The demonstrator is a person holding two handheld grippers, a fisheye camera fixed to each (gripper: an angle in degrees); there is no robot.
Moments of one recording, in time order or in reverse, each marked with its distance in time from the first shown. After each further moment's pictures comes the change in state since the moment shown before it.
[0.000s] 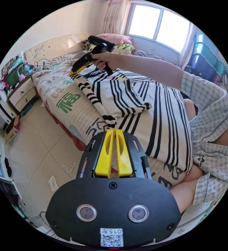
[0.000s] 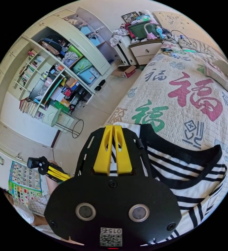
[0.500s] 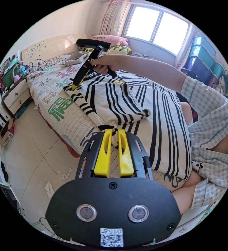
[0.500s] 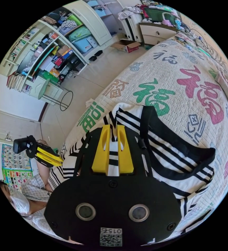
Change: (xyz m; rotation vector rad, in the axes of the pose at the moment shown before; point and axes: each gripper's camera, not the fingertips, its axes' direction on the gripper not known) left arm 0.004 -0.025 0.014 0.027 0.045 0.023; right arm -0.025 -0.001 0.041 -0.270 0.116 -0.121
